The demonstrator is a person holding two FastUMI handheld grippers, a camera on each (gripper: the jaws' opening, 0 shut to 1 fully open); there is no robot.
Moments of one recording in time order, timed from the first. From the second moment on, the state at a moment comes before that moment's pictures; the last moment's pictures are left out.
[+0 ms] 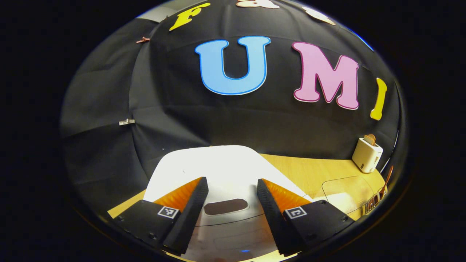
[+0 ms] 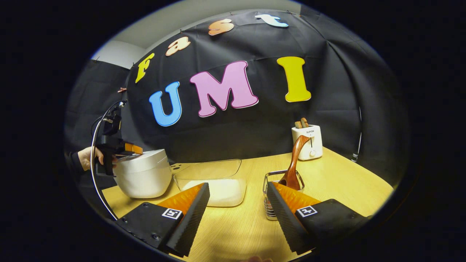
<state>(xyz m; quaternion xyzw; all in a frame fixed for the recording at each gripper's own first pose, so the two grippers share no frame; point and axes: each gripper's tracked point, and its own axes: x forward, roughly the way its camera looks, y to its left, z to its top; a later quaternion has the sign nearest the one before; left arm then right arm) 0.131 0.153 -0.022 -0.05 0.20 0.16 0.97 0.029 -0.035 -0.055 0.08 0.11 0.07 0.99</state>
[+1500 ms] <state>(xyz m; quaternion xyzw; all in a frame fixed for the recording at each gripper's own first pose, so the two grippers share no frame) -0.021 0.059 0.012 -0.11 0.01 0.00 0.99 -0.030 0.037 -0.028 -0.04 0.07 0.02 1.00</state>
